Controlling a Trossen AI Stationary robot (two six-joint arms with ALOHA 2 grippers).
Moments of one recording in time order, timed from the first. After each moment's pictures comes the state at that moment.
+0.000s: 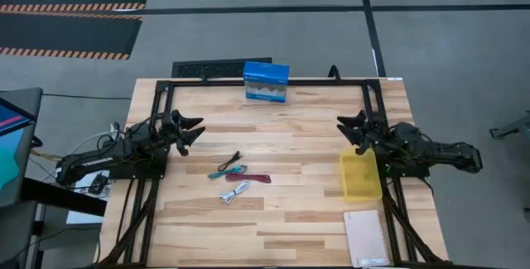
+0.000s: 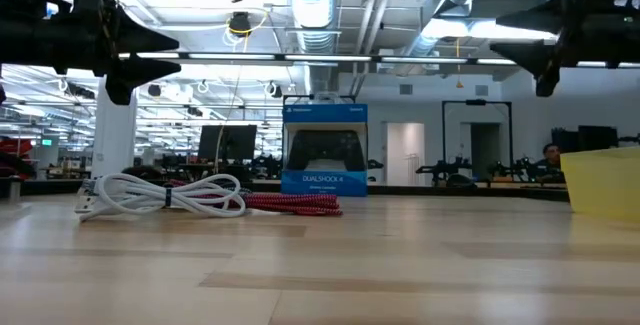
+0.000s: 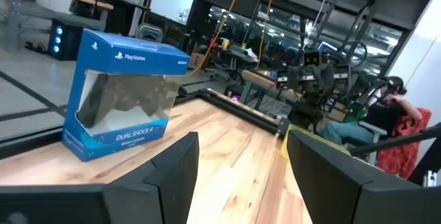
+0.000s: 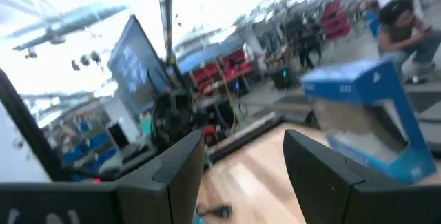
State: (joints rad) left arm 0.27 0.01 0.01 0.08 -0.10 -0.37; right arm -0.13 0.01 0.02 0.26 0.22 0.44
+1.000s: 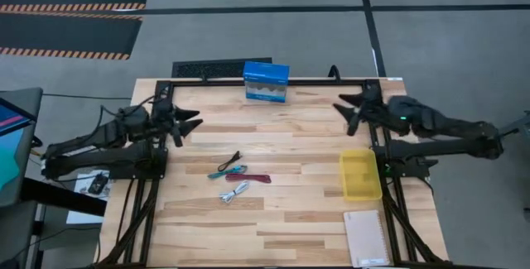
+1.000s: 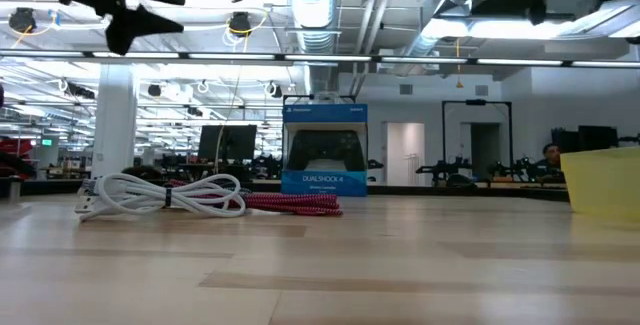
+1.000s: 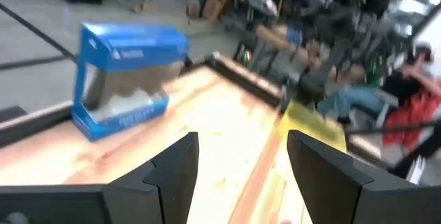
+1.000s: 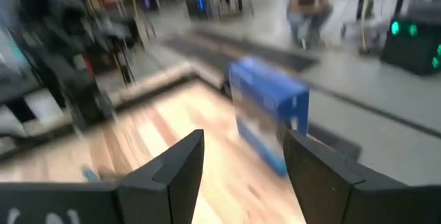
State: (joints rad) left arm 0.27 0.38 0.48 -0.30 -0.07 -0.43; right arm -0.13 0.62 0.73 -0.35 0.43 0.26
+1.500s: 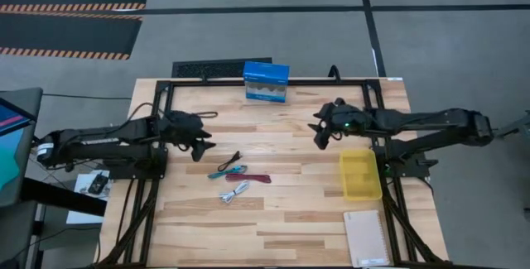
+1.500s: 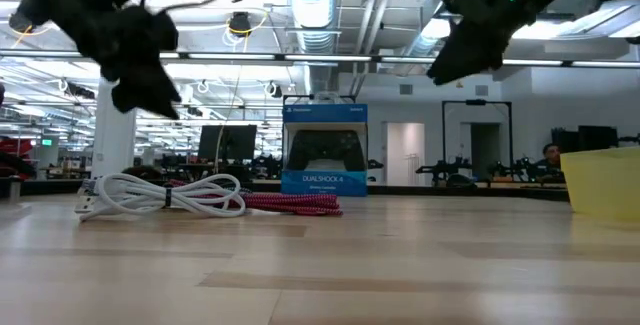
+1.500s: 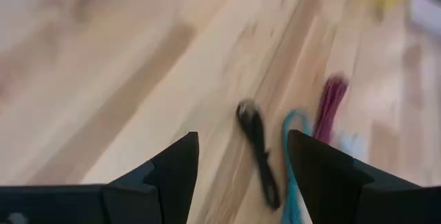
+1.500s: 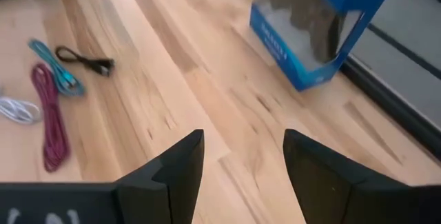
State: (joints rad) left arm 0.26 0.74 0.43 -0.41 0.08 -0.35; right arm -0.12 1.04 0.74 -0.35 0.34 0.26
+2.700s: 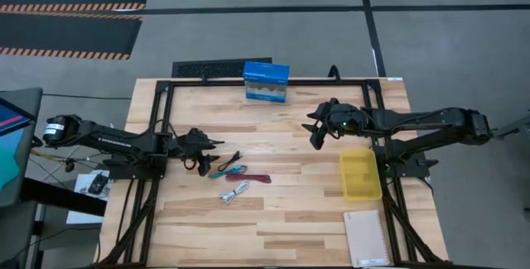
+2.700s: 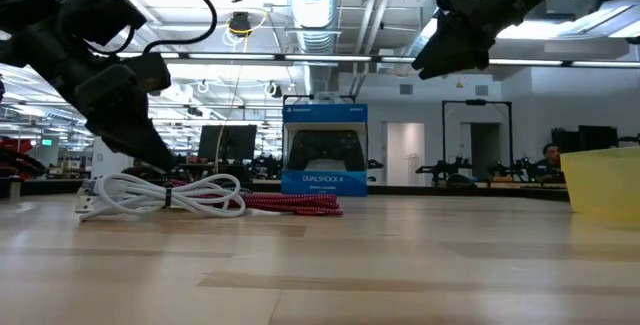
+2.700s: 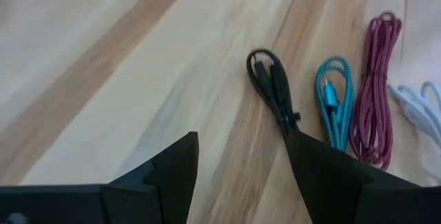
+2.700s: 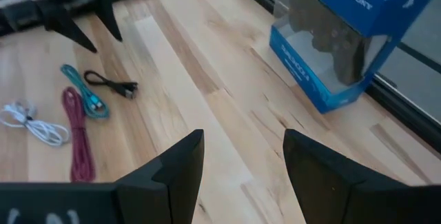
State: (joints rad) left arm 0.00 0.92 0.21 -0.04 -0.18 -0.42; right arm -0.12 1.07 0.74 -0.22 0.28 0.26
